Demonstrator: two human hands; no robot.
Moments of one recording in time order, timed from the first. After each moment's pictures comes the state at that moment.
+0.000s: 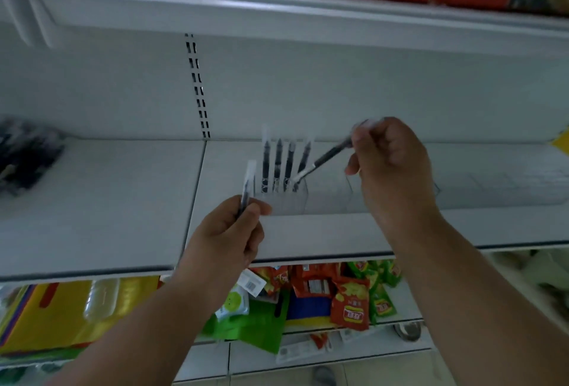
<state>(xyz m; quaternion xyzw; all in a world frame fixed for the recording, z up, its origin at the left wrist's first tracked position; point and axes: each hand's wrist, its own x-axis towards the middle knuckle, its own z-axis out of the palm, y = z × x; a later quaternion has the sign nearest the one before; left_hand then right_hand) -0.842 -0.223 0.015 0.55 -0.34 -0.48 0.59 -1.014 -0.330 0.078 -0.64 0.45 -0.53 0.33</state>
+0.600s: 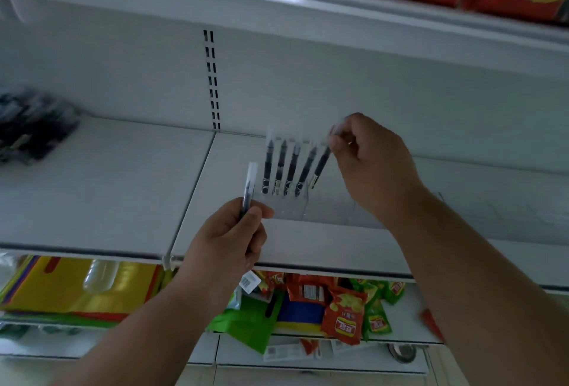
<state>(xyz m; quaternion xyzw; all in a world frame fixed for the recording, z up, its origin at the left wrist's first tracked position) -0.862 -0.230 0.011 0.56 -0.28 -0.48 0.62 -1.008 -0.379 0.083 -0.85 0.42 -0.30 0.13</state>
